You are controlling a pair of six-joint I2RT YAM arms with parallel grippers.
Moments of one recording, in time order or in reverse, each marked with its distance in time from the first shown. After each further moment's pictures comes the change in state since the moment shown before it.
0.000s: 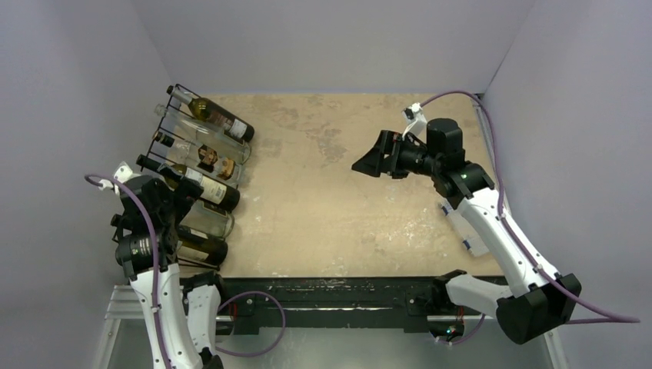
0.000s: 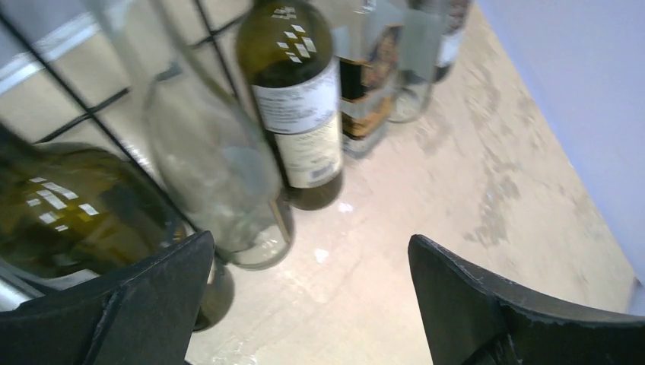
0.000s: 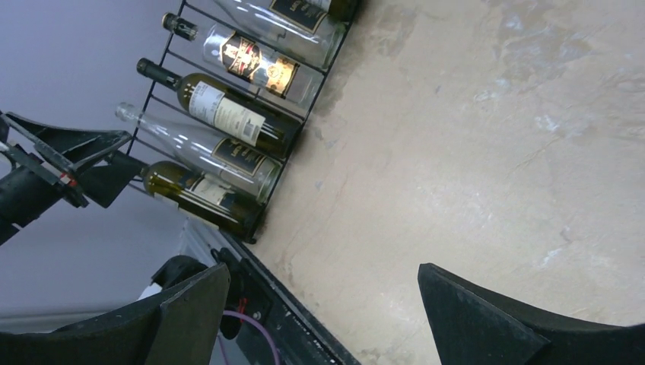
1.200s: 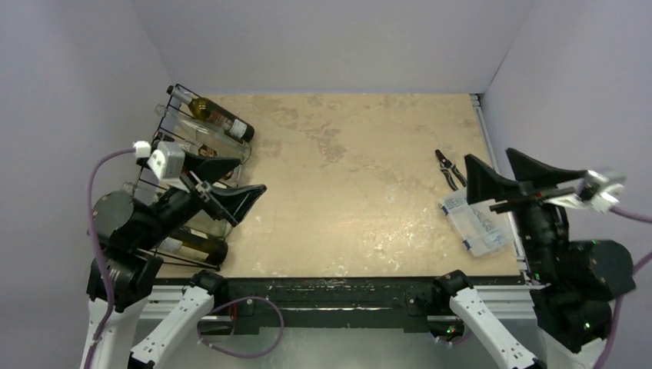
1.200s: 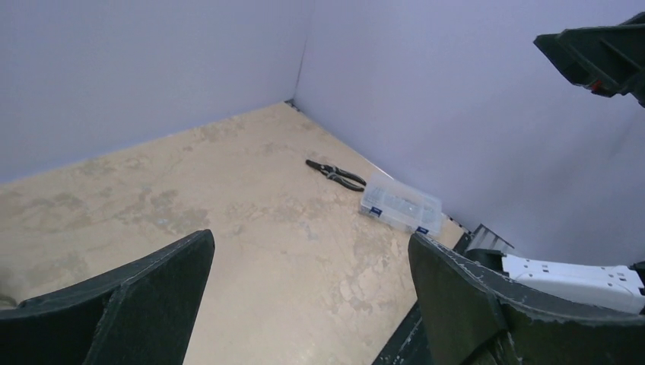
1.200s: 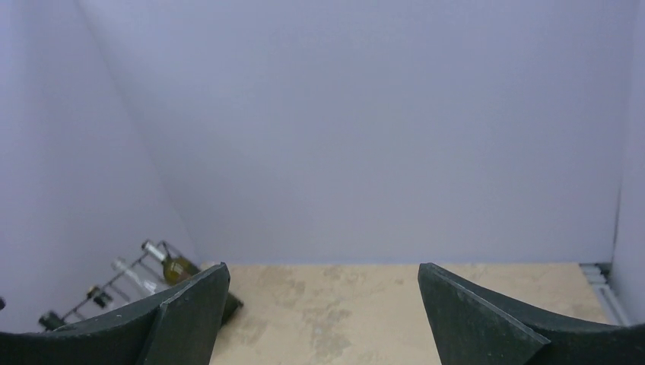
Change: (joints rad) left arm -0.674 -0.031 0.177 0.500 0.579 0.306; right arm 0.000 -0.620 0.212 -0.093 0.672 -0.349
